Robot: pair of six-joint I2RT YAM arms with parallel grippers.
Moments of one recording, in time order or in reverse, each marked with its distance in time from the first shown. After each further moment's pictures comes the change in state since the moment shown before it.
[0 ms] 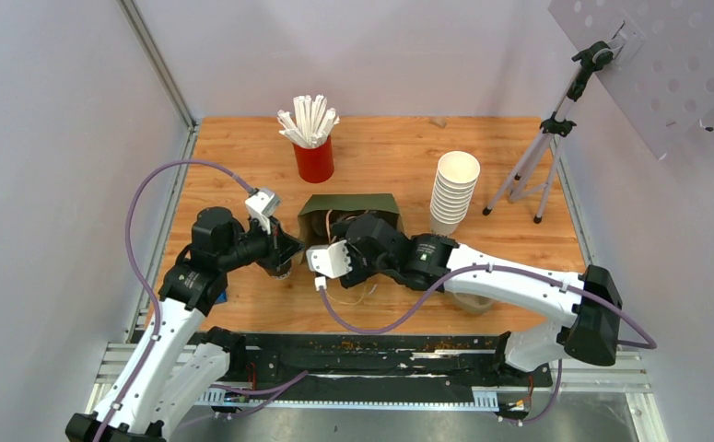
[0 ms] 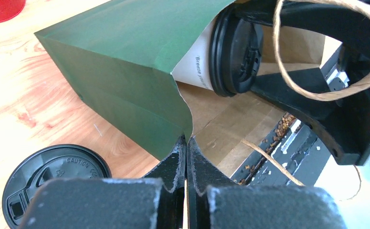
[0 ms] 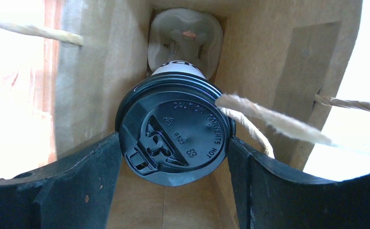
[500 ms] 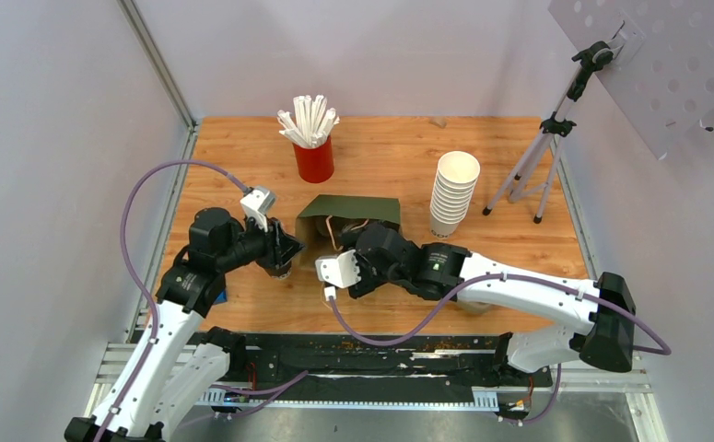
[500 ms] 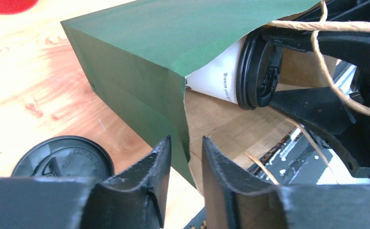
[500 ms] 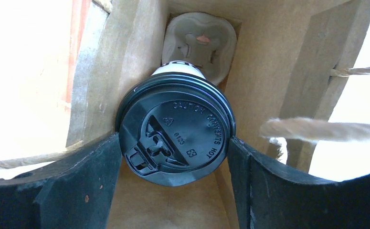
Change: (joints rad) left arm 0.000 -0.014 0.017 -0.030 -0.049 -0.048; right arm 0.021 -0.075 -0.082 -0.009 -0.017 0.038
